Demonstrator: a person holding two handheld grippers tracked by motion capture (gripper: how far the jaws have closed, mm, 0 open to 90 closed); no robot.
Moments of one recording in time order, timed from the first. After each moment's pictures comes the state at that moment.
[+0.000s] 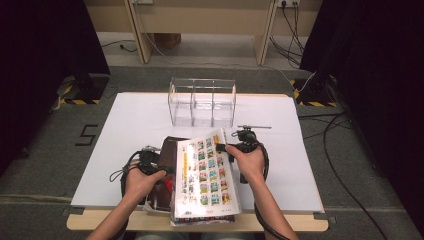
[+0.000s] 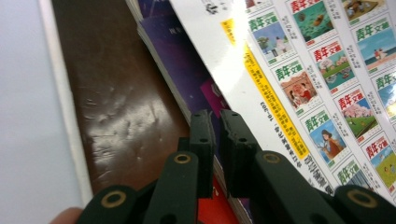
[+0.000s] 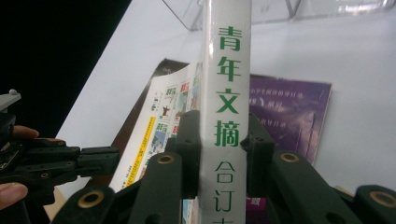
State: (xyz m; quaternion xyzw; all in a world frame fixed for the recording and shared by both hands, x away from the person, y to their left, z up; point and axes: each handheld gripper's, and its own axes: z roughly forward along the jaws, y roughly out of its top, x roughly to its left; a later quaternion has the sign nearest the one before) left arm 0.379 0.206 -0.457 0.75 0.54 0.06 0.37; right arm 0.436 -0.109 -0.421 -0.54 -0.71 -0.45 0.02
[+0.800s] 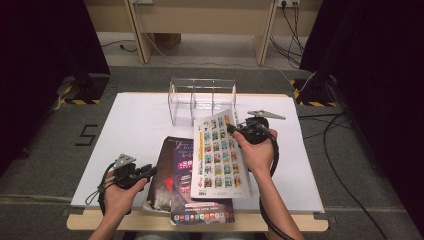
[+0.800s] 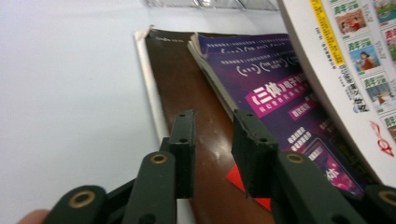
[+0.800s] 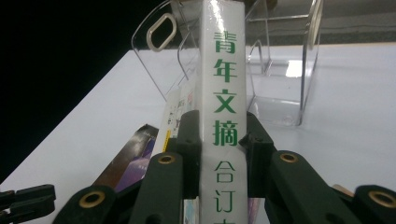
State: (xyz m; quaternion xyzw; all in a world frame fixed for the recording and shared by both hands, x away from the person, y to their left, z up) left arm 0.333 0.253 -0.463 0.69 0.54 0.17 0.45; right arm 0.422 -0.121 -0.355 -0.51 -0.69 -0.49 -0.14
